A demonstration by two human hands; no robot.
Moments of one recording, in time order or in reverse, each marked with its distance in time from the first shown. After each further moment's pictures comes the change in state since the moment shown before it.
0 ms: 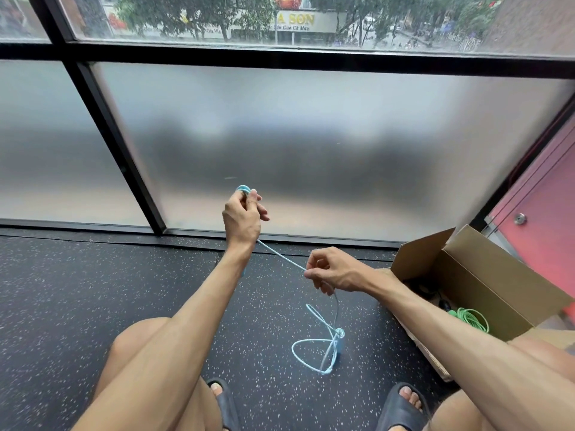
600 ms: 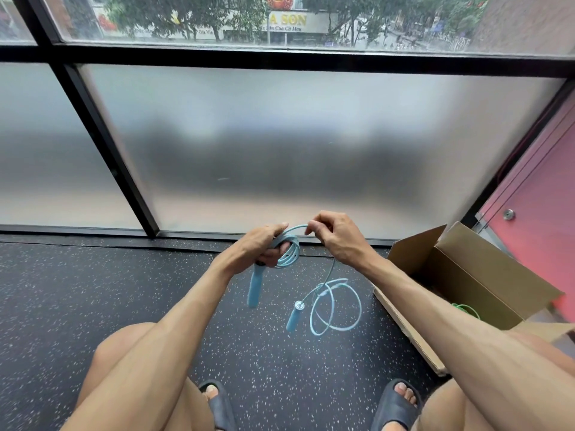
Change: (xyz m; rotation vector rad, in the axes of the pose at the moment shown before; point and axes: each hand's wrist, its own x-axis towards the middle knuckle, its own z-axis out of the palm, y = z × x) left_hand -0.032 0.015 0.001 -0.056 -0.998 -0.392; right_hand 0.006 -0.021 -0.030 0.026 0.488 -0.258
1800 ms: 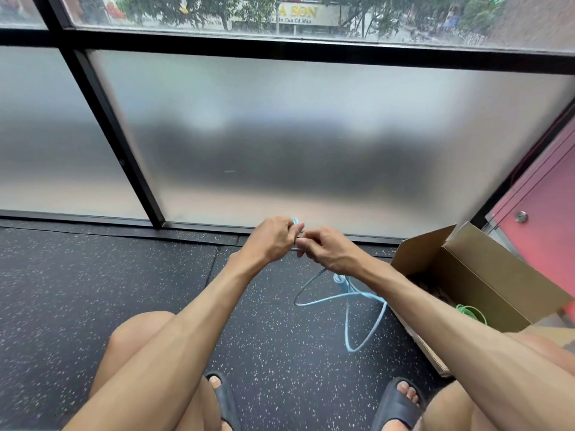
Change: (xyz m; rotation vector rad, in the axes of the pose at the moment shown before) left_hand 0.020 -0.010 0.004 0.820 0.442 0.189; right_hand -0.008 -0.015 0.028 -0.096 -0.299 0.059
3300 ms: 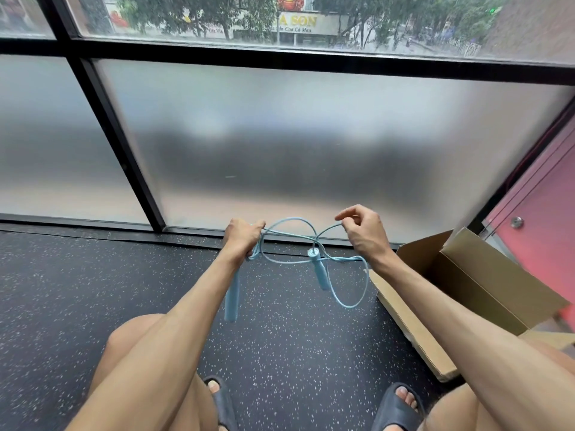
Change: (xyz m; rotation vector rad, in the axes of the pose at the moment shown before) left_hand 0.003 -0.040 -0.017 -0.413 0.221 -0.618; right_hand -0.006 0.029 -0.040 0.202 0.552 0.129
